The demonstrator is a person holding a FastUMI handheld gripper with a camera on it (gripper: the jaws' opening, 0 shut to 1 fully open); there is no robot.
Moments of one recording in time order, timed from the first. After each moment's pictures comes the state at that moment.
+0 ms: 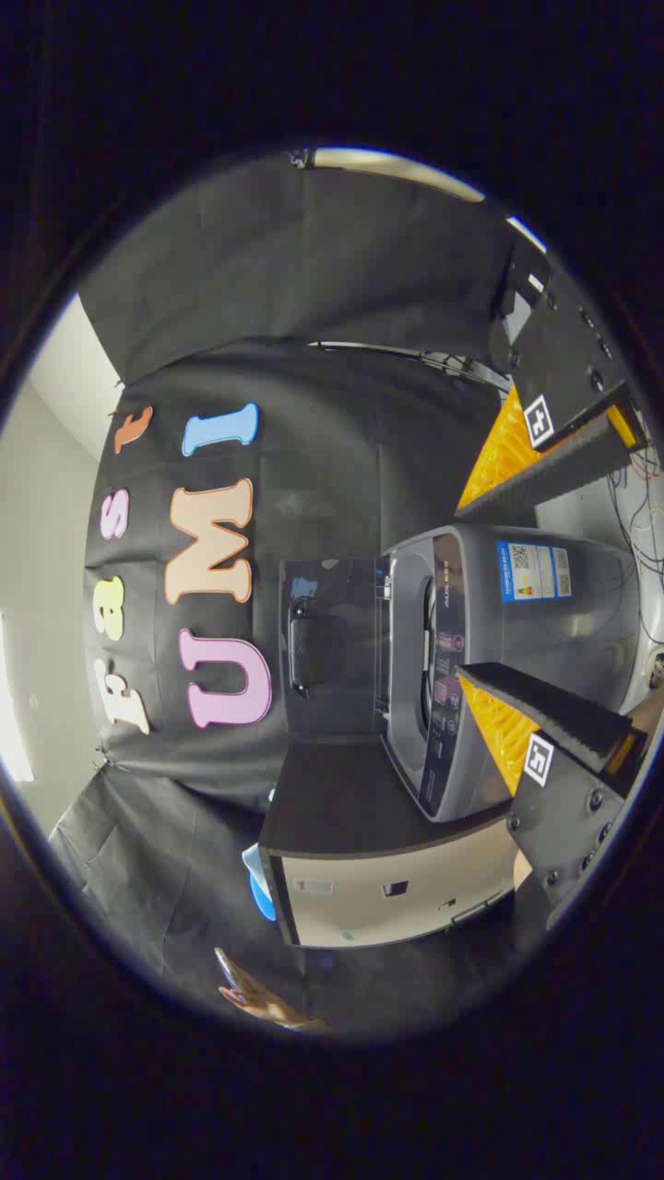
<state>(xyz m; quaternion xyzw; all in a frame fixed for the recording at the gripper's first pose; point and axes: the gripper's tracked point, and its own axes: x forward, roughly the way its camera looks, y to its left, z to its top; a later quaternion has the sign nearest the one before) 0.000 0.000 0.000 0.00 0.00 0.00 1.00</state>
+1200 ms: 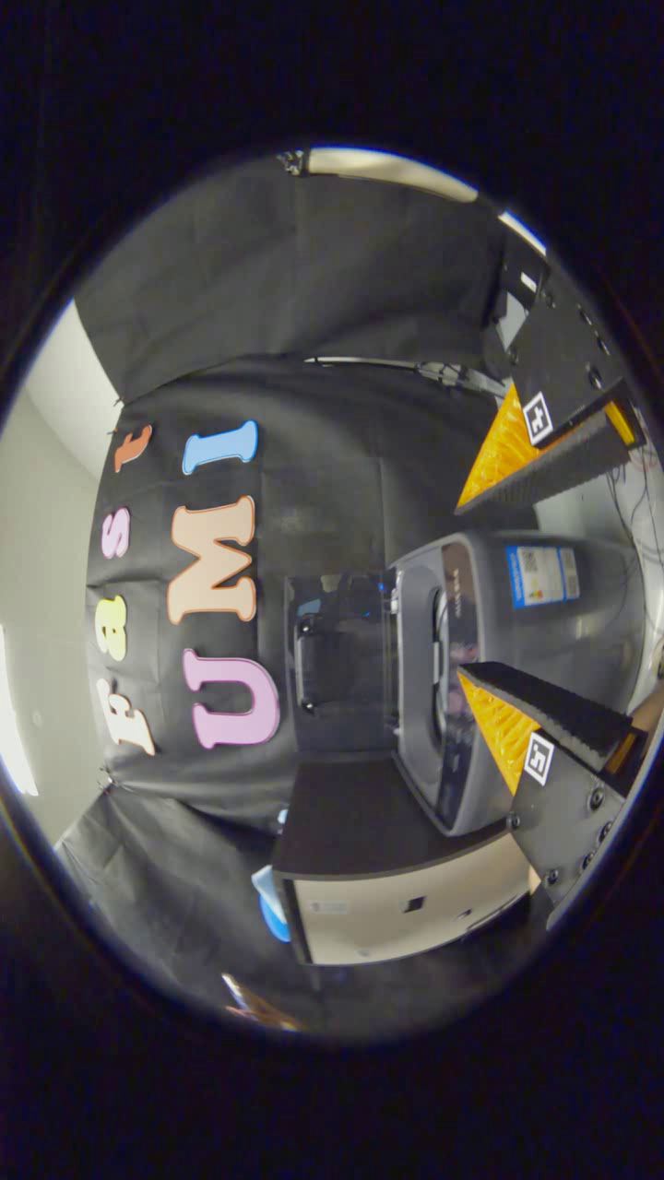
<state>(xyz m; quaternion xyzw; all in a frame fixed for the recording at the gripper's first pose) 0.019 0.012 0.031 0.04 -0.02 -0.02 1.00</state>
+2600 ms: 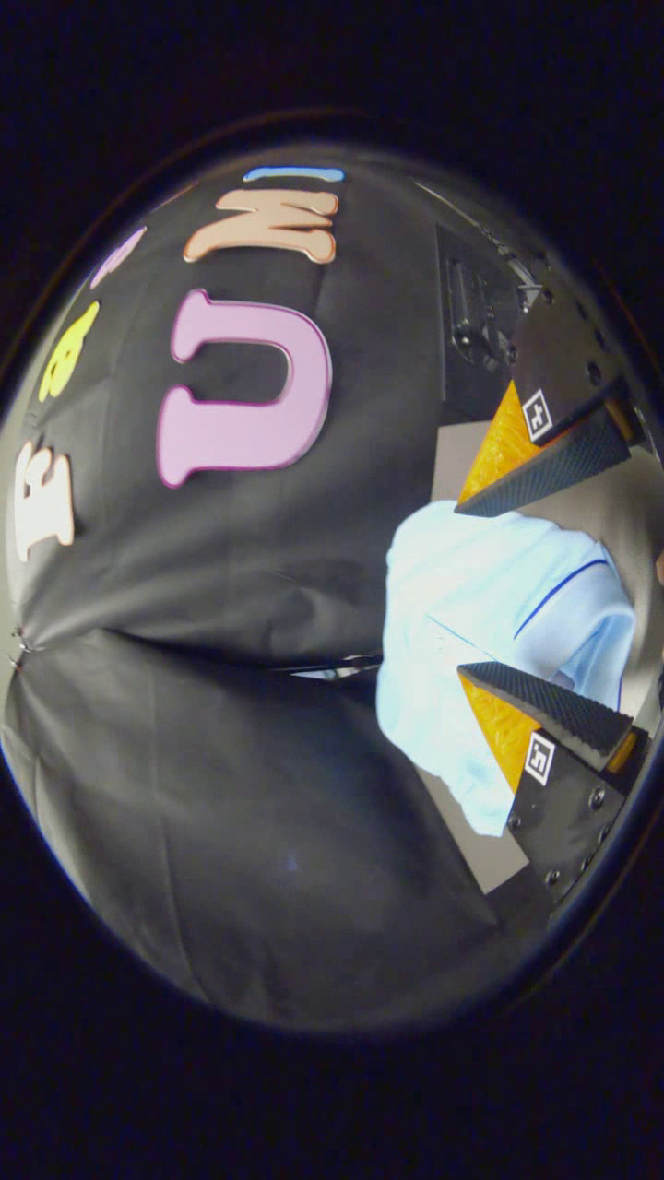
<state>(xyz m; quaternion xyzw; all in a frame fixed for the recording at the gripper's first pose) 0.257 0.476 0.231 -0.04 0.18 0.20 0.96</state>
